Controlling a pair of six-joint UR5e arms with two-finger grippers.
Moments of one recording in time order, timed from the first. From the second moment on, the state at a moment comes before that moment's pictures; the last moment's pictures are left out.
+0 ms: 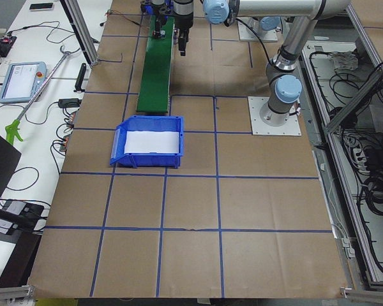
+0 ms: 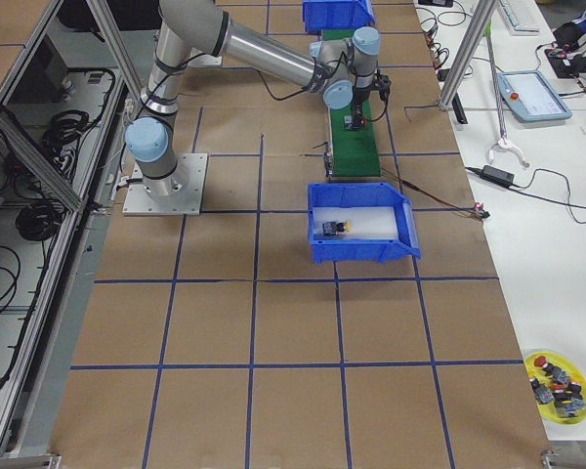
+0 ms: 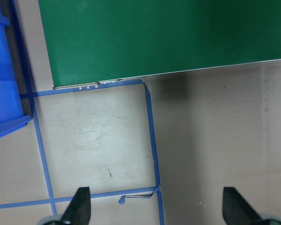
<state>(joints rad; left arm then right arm) -1.54 -1.54 -1.63 -1.56 1.56 0.15 1.65 -1.08 1.59 -2.11 -1.52 0.12</state>
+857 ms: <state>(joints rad) -1.54 -1.54 -1.63 -1.56 1.56 0.15 1.55 -1.21 1.58 -2.00 -1.62 0.02</state>
